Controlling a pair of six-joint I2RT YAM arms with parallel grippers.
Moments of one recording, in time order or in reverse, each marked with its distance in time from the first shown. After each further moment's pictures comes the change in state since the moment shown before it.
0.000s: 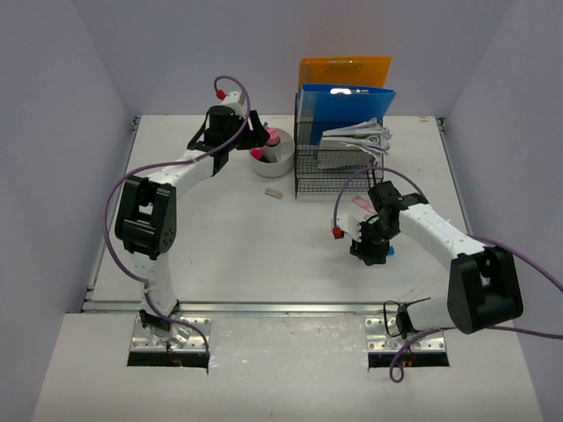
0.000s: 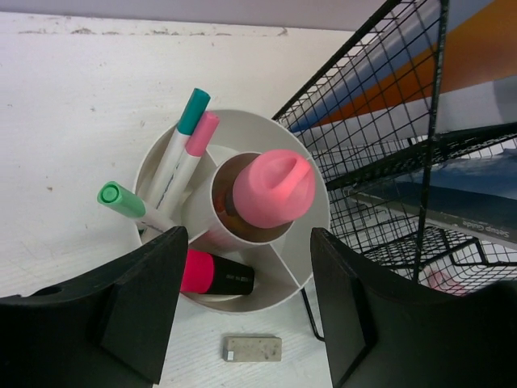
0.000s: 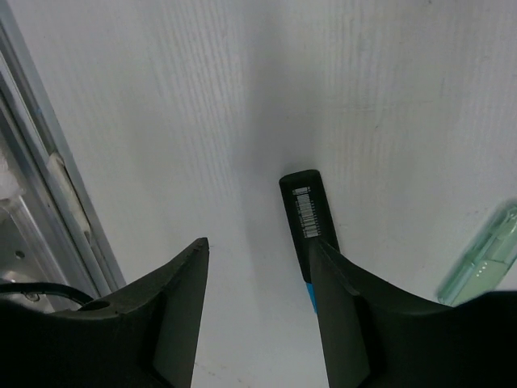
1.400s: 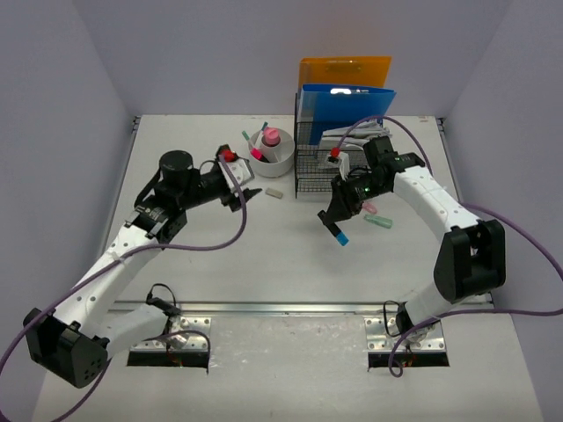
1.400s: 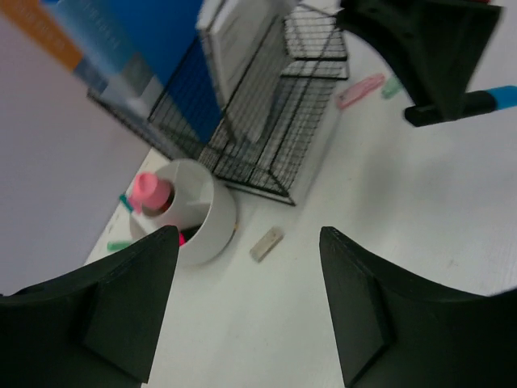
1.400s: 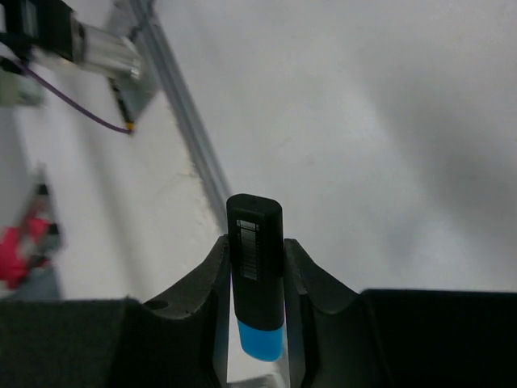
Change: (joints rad) left arm -0.122 -0.916 -0.487 -0.284 0.364 0.899; right arm -0.007 0.202 0.426 -0.015 -0.536 0.704
